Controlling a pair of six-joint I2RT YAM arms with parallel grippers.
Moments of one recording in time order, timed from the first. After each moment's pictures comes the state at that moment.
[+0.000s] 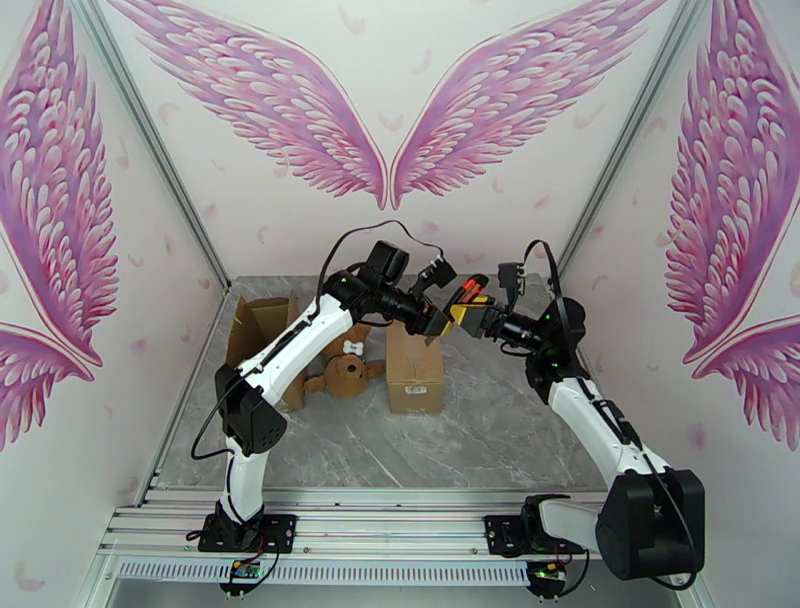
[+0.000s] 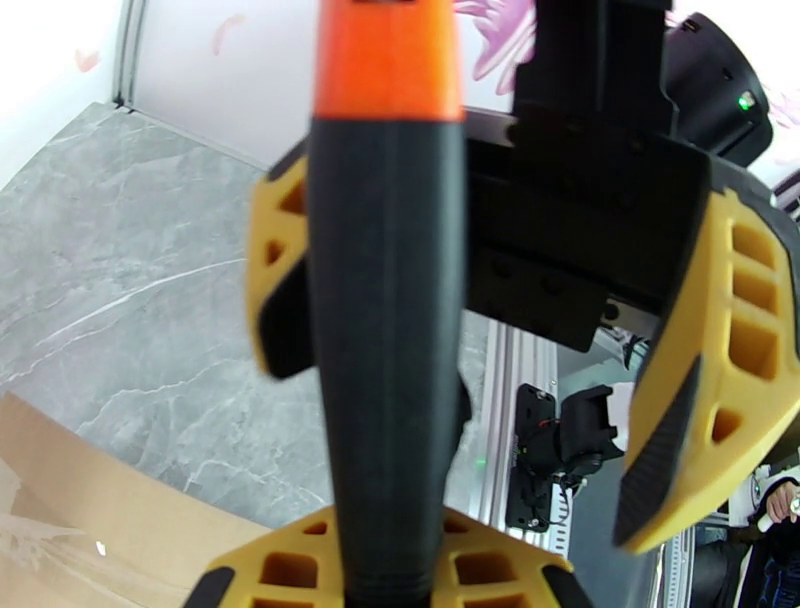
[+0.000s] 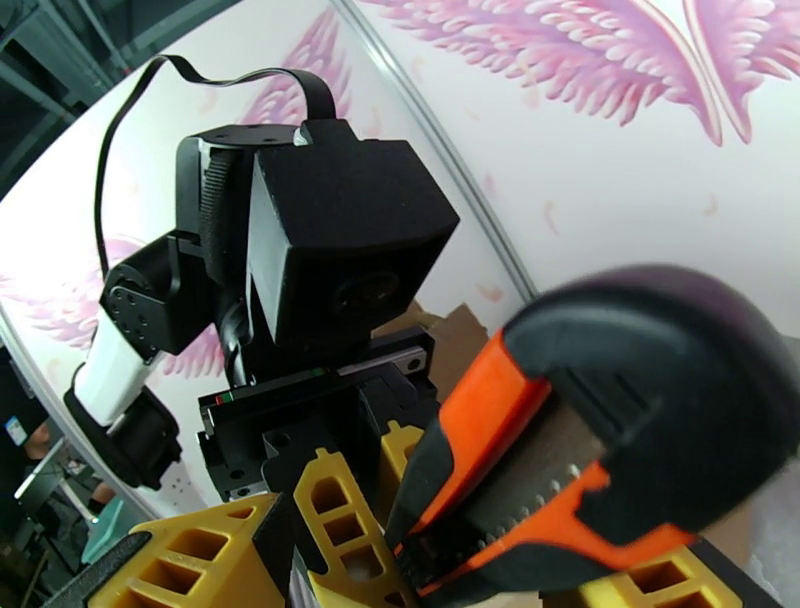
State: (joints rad) left arm -0.71 2.03 2.18 -0.86 0.79 0.02; right arm 0.04 1.27 0.88 0.59 -1.08 0.71
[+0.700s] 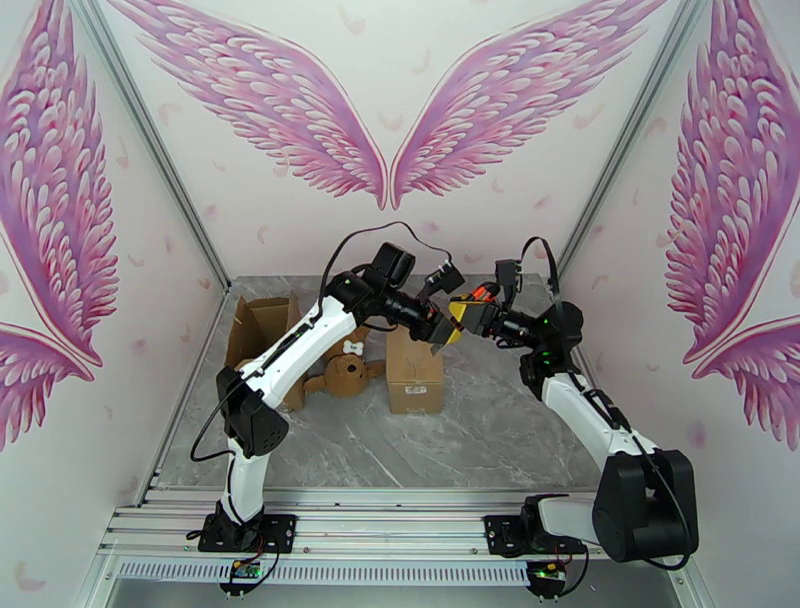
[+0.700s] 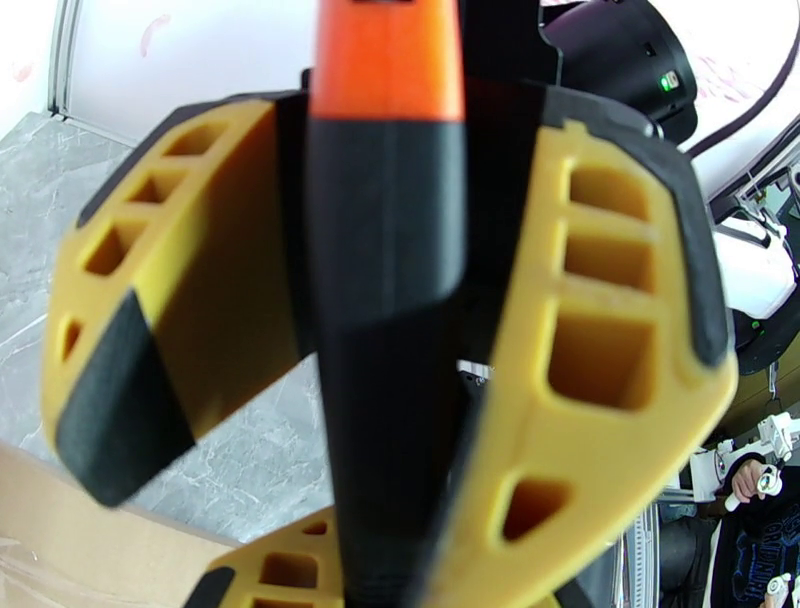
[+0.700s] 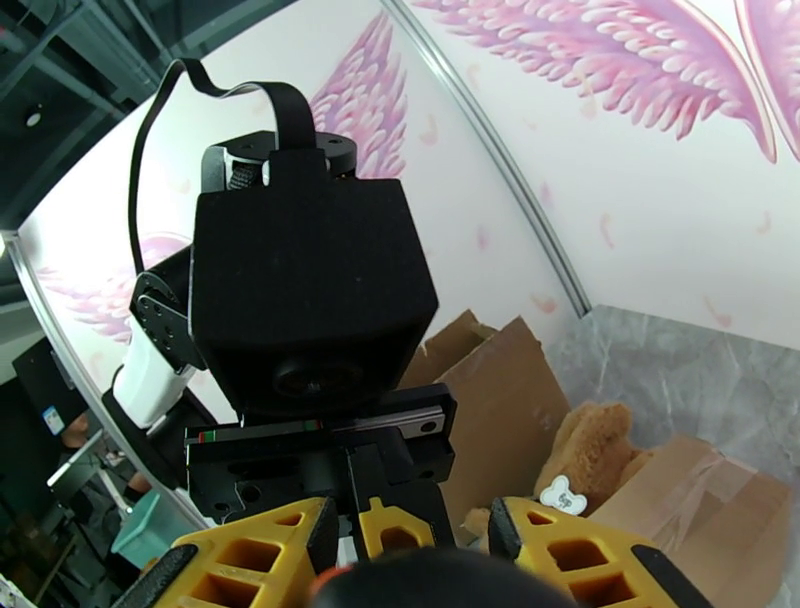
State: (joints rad) left arm -0.74 2.03 2.21 -0.90 0.87 0.02; right arm 0.06 1.32 0.86 0.83 -1.13 0.87
